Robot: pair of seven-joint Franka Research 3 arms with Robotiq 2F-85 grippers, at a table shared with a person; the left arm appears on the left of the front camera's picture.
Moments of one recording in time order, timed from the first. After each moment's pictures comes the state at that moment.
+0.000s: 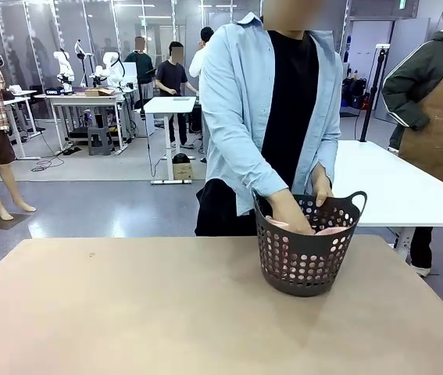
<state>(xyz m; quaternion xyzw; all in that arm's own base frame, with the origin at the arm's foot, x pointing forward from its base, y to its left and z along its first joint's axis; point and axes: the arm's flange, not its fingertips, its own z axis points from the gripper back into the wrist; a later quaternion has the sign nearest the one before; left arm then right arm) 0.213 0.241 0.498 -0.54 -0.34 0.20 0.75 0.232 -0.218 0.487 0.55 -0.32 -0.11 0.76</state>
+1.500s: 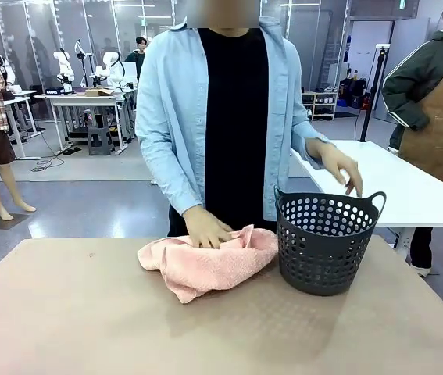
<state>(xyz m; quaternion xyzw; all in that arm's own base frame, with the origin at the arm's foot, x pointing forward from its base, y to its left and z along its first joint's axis) 0.213 0.241 0.498 -0.54 -0.34 0.20 0.75 0.232 -0.218 0.487 0.55 -0.32 -0.11 0.76</state>
